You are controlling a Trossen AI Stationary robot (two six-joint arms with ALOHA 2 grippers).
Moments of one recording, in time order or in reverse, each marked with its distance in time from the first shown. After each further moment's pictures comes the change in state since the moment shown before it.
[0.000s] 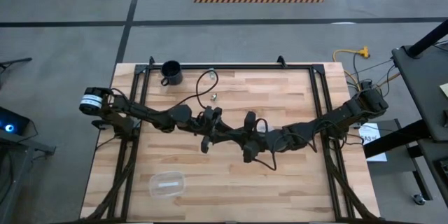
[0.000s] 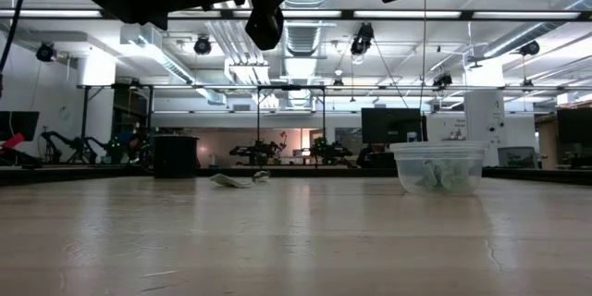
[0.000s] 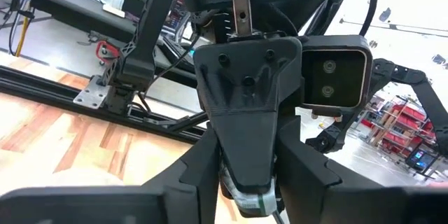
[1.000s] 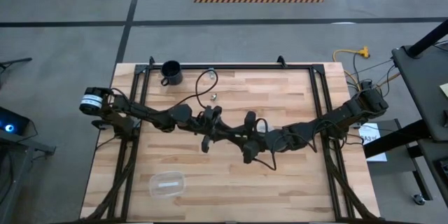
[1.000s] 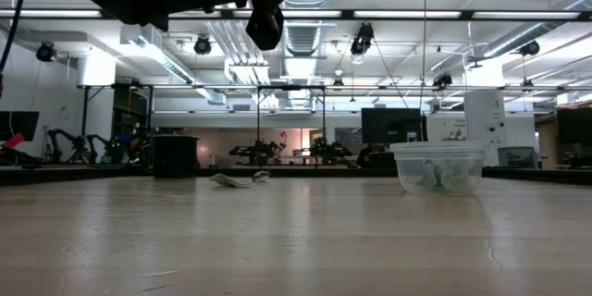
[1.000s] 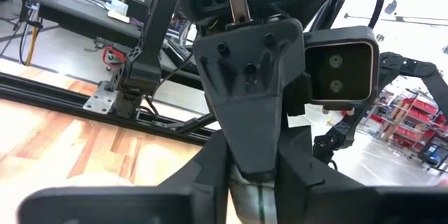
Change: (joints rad) left arm 0.000 0.000 -0.001 0.000 -0.001 0.042; right arm 0.000 0.000 0.000 -0.011 -0.002 0.053
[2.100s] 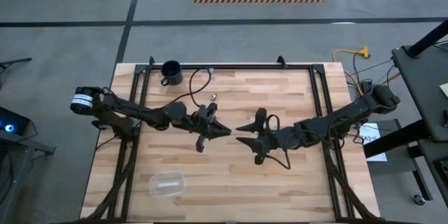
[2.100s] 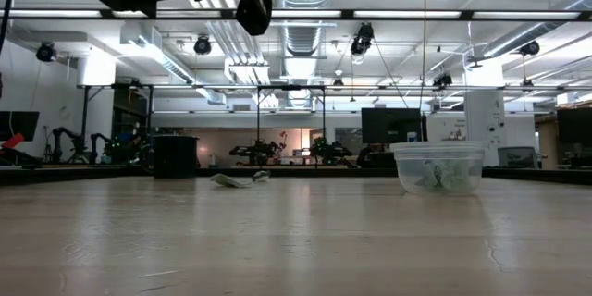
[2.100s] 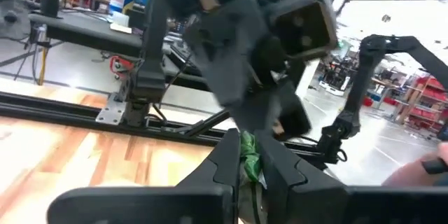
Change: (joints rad) left arm -0.002 -0.112 -0.020 -0.111 0.000 0.104; right arm 0.035 -0.159 0.000 -0.240 -0.004 0.219
